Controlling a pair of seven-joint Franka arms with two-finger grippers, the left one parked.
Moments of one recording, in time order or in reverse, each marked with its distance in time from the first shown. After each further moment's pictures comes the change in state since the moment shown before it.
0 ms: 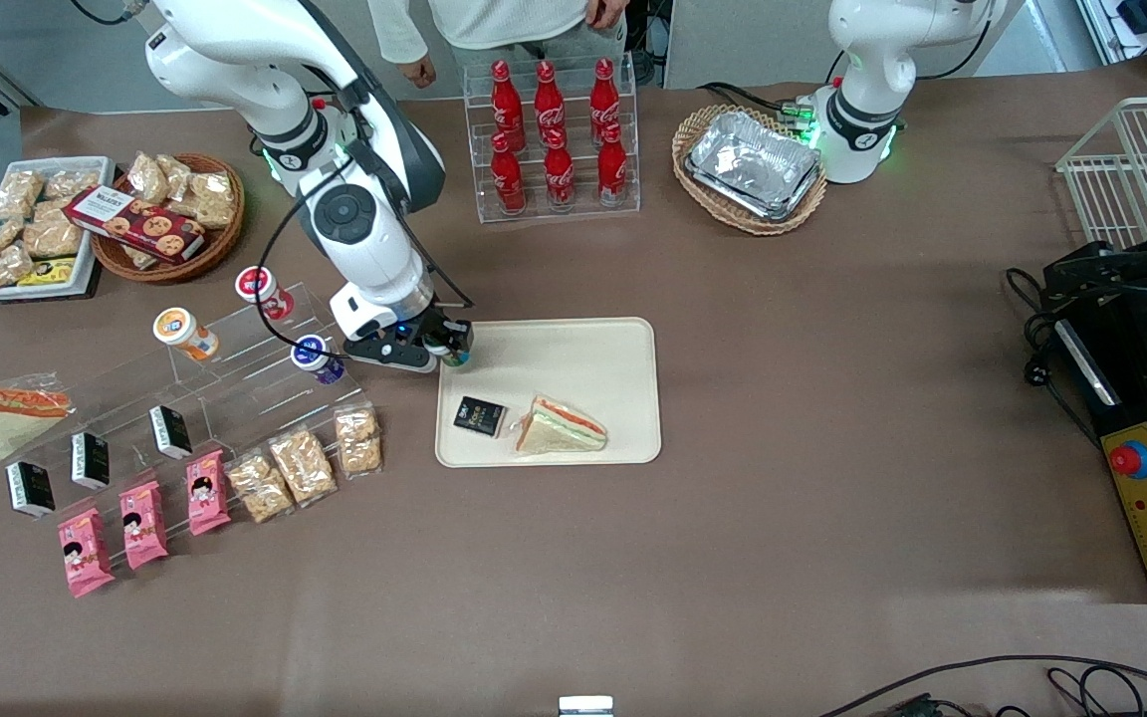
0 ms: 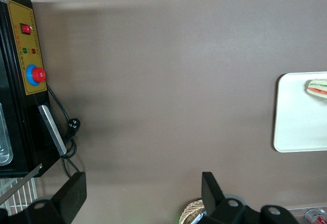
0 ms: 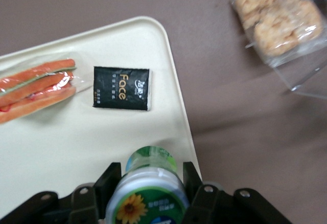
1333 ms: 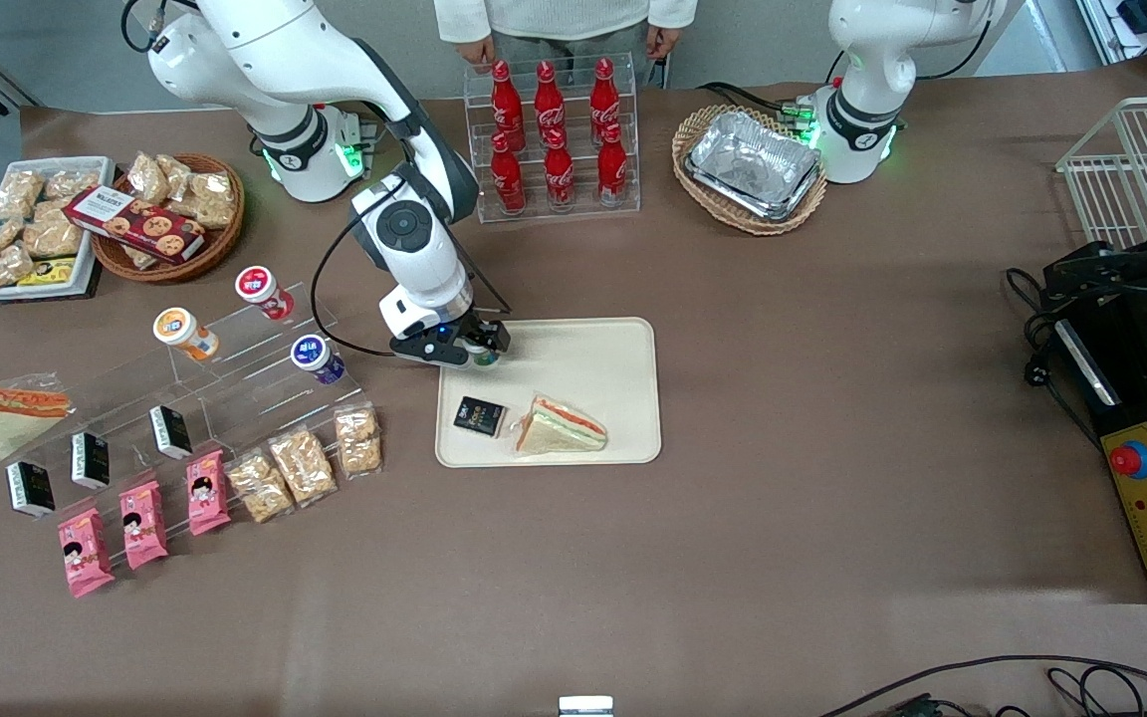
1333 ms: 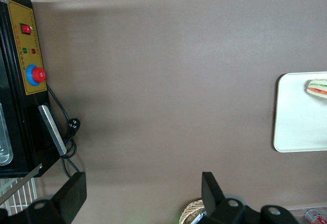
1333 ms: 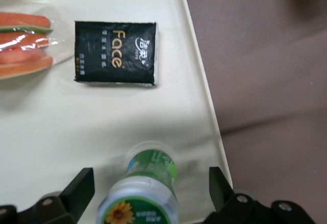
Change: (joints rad) arm 0.100 0.147 -0.012 -0.039 0.000 0.190 0.101
